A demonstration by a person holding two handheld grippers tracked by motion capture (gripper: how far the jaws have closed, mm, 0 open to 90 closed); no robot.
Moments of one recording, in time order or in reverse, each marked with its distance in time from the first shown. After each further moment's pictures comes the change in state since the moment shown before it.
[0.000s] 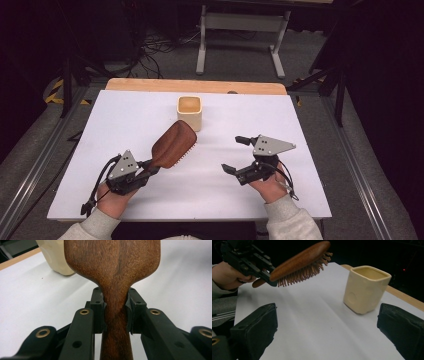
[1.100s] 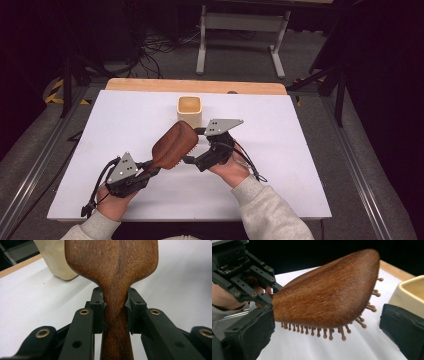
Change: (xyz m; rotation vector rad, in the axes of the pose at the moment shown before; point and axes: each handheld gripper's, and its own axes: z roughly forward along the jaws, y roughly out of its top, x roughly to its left) left arm -0.008 0.002 -0.004 -0.023 0.012 0.016; right arm 0.007 0.043 0.102 0.099 0.167 0.065
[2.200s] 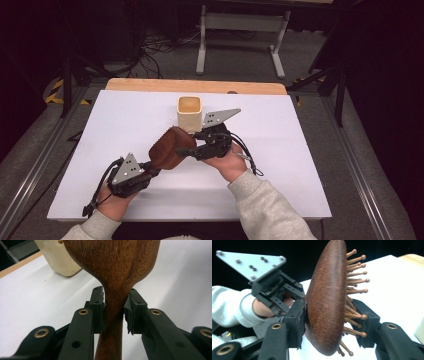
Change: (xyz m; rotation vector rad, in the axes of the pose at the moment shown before) left arm -0.002 0.000 0.004 0.043 0.026 0.038; right arm 0.000 0.024 -0.004 0.009 0.202 0.085
